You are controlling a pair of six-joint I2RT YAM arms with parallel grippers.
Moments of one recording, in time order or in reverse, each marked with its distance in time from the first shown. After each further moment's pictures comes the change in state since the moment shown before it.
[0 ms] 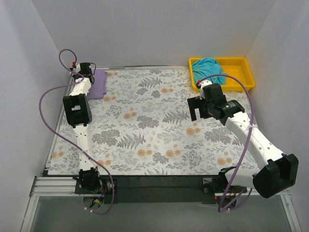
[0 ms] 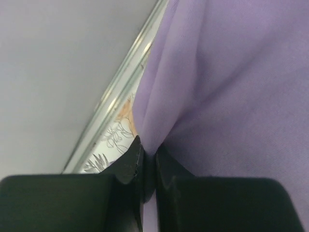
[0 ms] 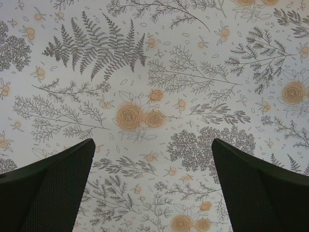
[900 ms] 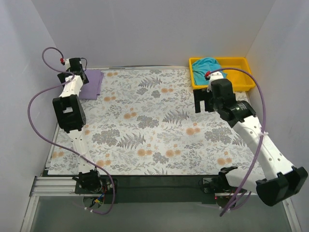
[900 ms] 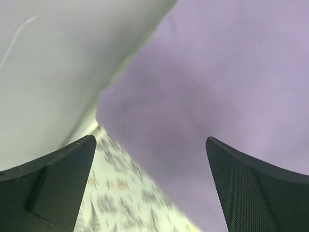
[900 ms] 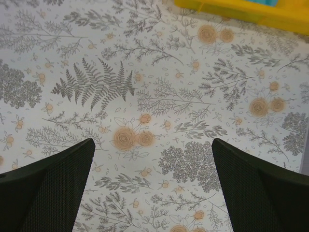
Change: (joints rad) left arm 0.048 -0.170 -0.138 0.041 0.114 -0.094; right arm 0.000 -0.022 0.103 0.001 0.078 0.019
